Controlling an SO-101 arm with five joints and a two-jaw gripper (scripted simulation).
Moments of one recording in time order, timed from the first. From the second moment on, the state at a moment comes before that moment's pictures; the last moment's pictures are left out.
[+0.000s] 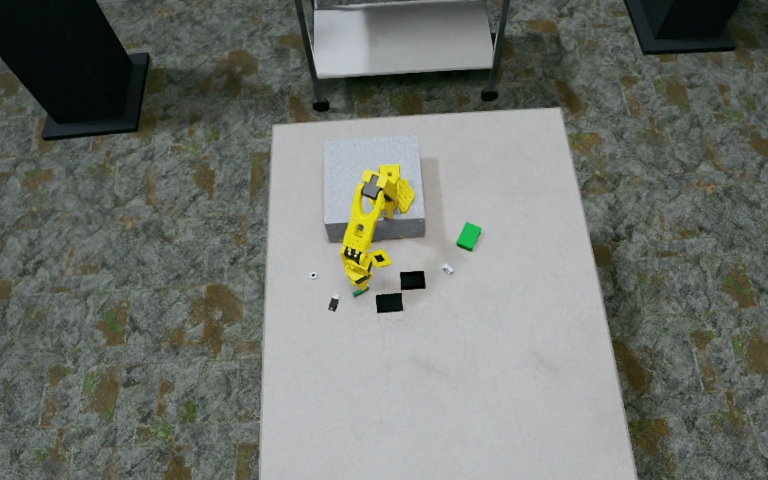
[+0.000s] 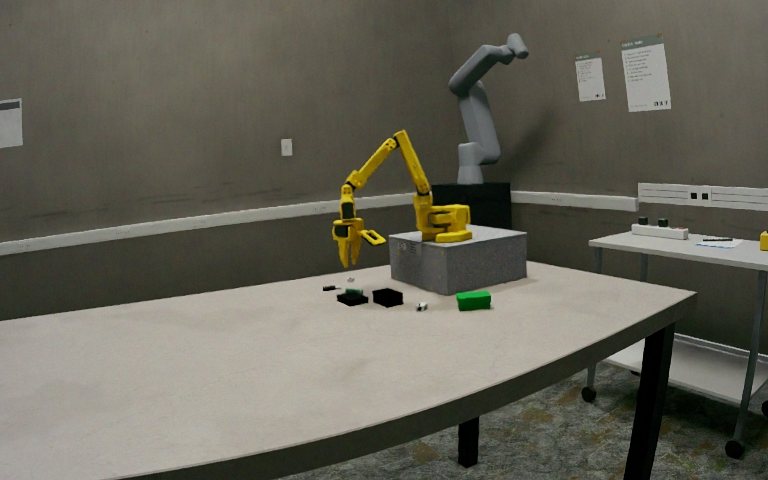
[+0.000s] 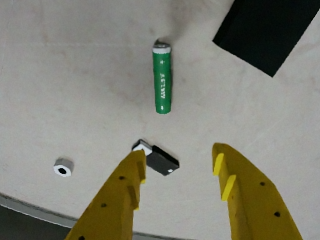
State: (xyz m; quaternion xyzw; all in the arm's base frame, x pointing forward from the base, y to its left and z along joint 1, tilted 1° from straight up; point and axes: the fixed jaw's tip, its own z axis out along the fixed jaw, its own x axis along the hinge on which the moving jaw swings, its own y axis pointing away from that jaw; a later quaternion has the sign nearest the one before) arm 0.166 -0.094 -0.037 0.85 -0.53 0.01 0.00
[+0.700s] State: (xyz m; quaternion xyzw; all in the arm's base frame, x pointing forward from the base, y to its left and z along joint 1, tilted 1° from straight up) arm 0.167 -0.094 -0.037 0.85 -0.53 0.01 0.00
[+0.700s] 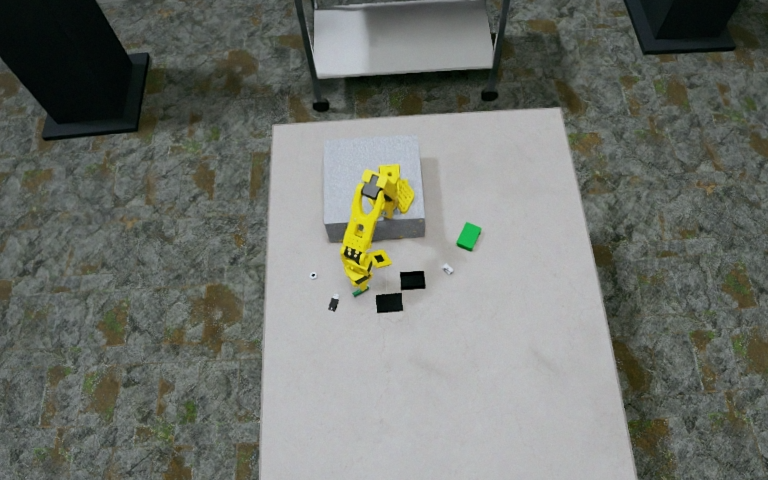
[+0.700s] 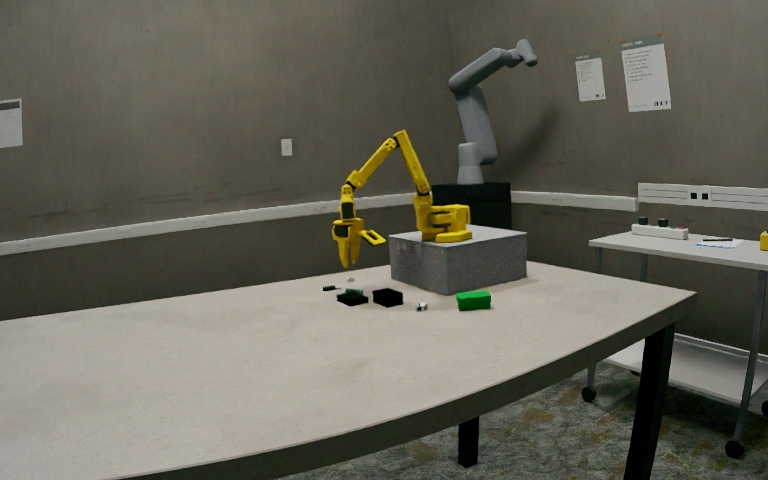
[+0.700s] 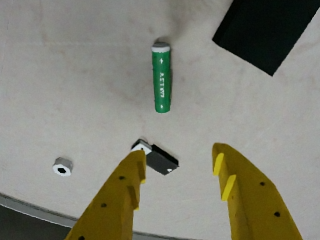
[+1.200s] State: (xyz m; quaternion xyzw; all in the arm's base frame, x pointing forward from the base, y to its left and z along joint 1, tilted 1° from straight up) arm 0.166 -0.094 -0.046 0.85 -0.53 0.01 0.00
